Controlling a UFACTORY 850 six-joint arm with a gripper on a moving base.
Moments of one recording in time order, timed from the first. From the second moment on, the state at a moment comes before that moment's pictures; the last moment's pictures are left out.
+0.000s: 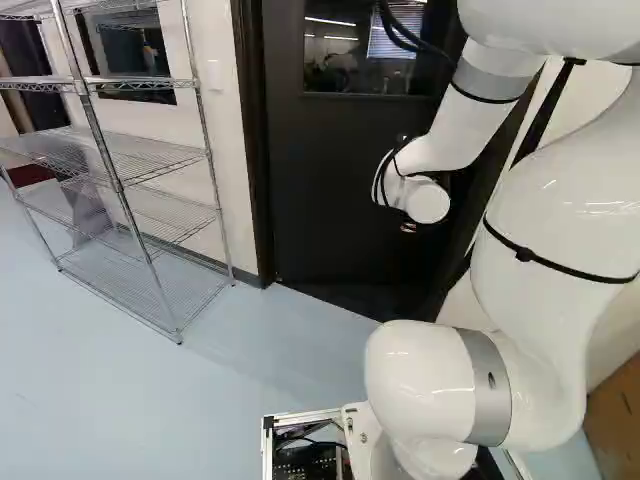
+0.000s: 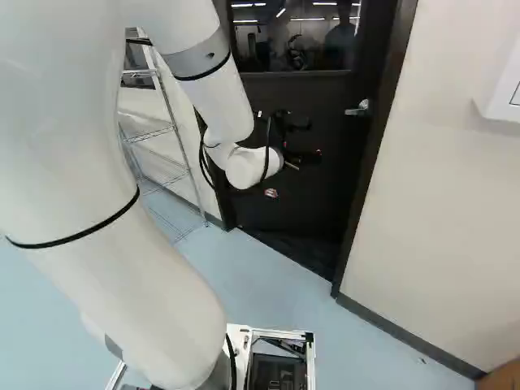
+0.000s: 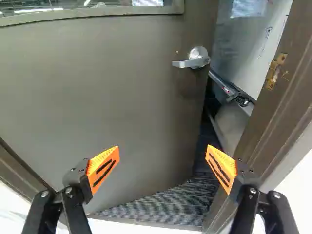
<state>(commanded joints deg) -17.3 -1.4 -29.0 8.9 50.3 0.0</state>
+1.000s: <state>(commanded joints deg) -17.4 -1.4 -28.9 8.9 50.3 0.0</state>
